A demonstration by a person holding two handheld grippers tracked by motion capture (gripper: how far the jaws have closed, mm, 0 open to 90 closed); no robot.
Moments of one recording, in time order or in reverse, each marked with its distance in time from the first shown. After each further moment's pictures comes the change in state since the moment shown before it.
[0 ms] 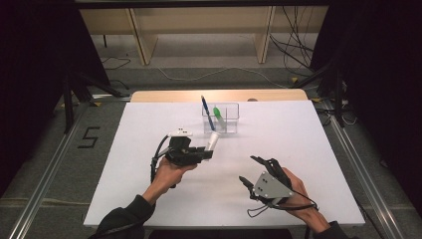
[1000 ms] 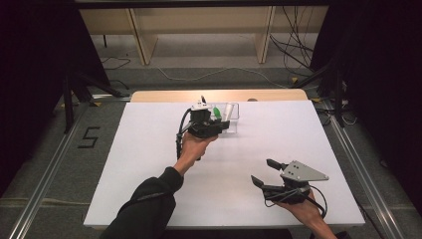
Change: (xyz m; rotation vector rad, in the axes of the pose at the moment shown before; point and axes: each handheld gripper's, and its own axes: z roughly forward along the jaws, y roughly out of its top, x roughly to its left) left arm 0.004 0.068 0.058 -0.126 0.114 -0.028; right arm -0.024 -0.028 -0.023 -0.032 0.120 0.585
